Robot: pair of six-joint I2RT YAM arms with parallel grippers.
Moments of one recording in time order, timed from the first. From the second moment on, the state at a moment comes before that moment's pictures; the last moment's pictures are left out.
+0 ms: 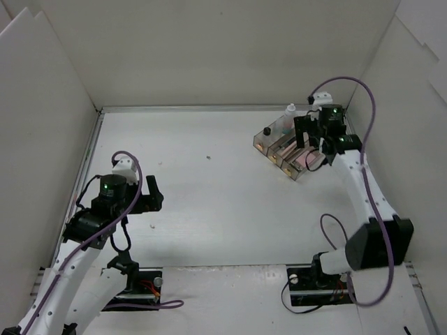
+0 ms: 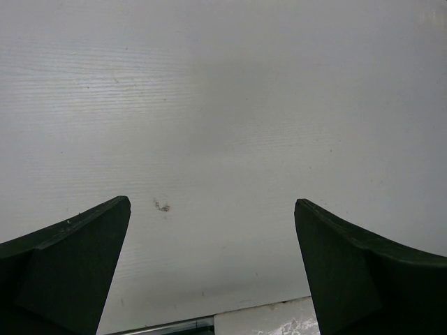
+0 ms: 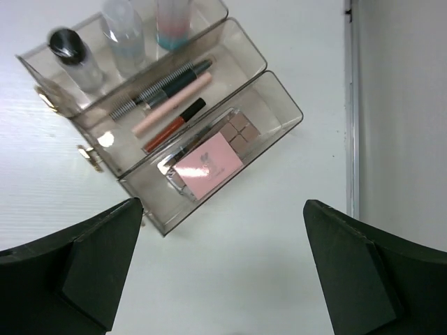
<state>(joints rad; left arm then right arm) -0.33 0.69 0.87 -0.84 -0.05 -0.35 0.08 1.49 1.32 -0.51 0.17 -0.19</state>
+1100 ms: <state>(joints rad) -0.33 0.49 0.90 -0.89 -0.27 -0.33 0.14 0.38 0.95 -0.91 0.26 0.17</state>
